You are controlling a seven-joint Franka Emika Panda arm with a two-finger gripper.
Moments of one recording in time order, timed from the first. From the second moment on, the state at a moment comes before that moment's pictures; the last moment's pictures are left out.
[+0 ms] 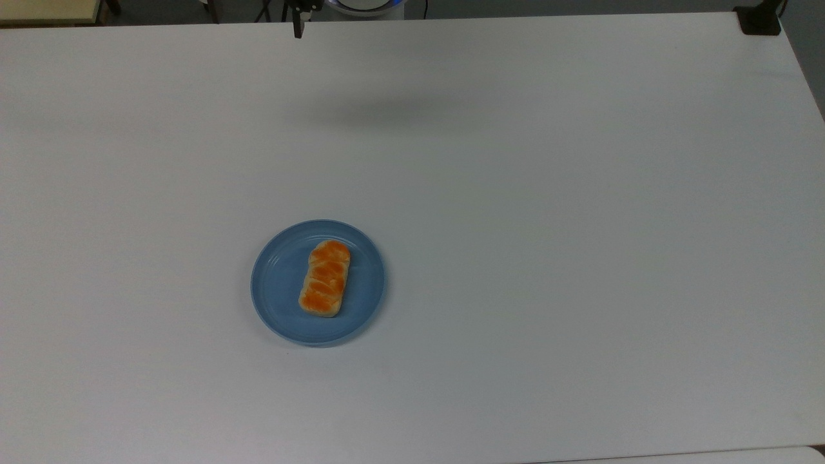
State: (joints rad) arm -0.04 -0.02 -0.04 -1.61 -0.09 1.68 0.05
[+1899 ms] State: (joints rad) arm -0.04 -0.02 -0.04 -1.61 -0.09 1.68 0.05
